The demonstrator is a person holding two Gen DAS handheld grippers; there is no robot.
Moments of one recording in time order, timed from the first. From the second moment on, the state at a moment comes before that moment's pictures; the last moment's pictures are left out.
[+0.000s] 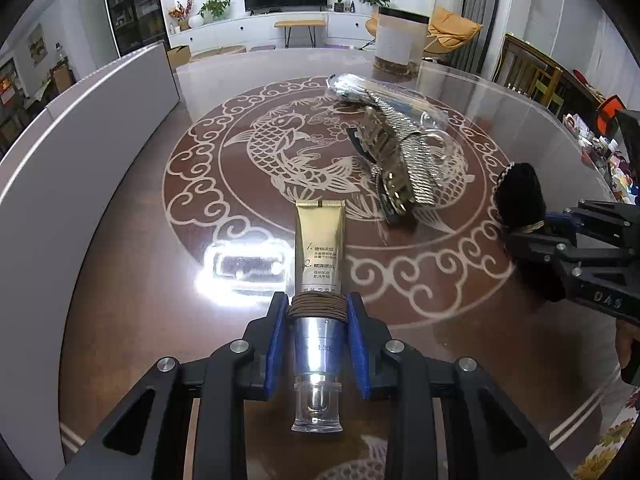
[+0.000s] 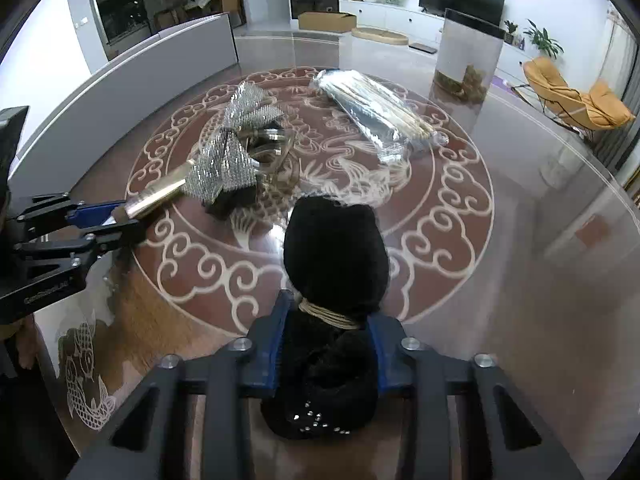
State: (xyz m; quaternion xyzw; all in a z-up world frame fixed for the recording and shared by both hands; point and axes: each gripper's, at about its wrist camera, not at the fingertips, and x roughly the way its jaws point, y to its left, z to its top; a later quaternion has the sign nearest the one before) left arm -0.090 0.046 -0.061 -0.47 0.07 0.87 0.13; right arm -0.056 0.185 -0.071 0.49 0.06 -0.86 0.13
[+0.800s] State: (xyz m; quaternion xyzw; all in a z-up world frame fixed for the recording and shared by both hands) left arm -0.025 -0.094 0.072 -0.37 -0.05 0.92 0.10; right arm -0.006 0.131 0.040 0.43 0.05 -0.87 0.23
